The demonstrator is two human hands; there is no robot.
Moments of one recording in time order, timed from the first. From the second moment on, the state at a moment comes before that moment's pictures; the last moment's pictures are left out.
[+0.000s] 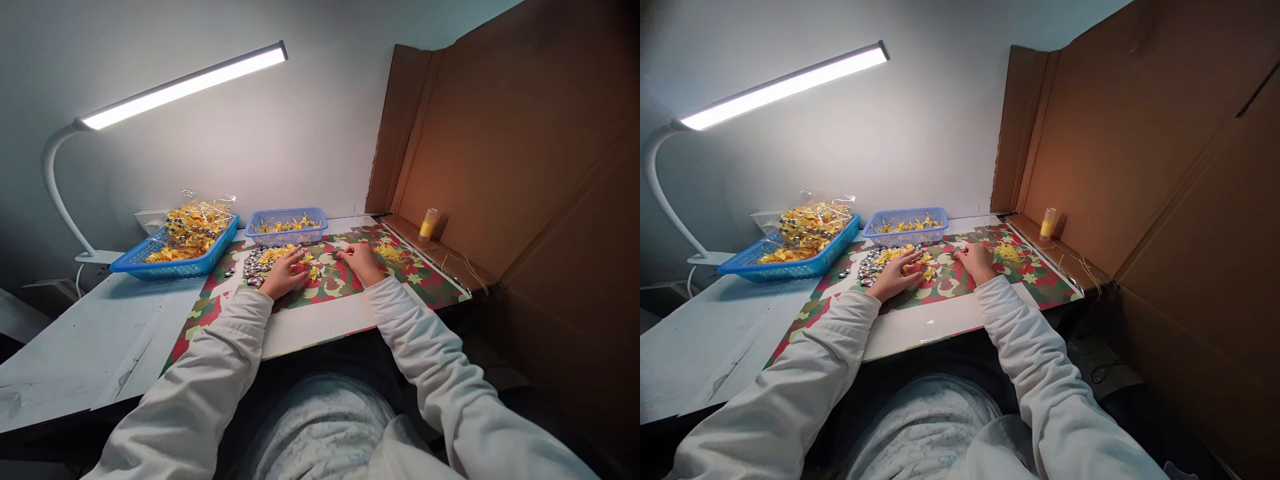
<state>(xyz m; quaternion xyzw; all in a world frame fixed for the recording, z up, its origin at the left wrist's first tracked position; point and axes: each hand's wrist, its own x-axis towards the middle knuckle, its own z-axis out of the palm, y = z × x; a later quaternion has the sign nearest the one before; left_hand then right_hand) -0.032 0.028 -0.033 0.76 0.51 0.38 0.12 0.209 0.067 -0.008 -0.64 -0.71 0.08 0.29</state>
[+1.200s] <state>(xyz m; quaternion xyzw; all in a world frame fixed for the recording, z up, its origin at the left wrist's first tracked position) -0.012 0.013 -0.018 0.67 0.43 0.54 0.27 0.162 0.037 -0.008 -0.32 -0.80 0.12 0.49</state>
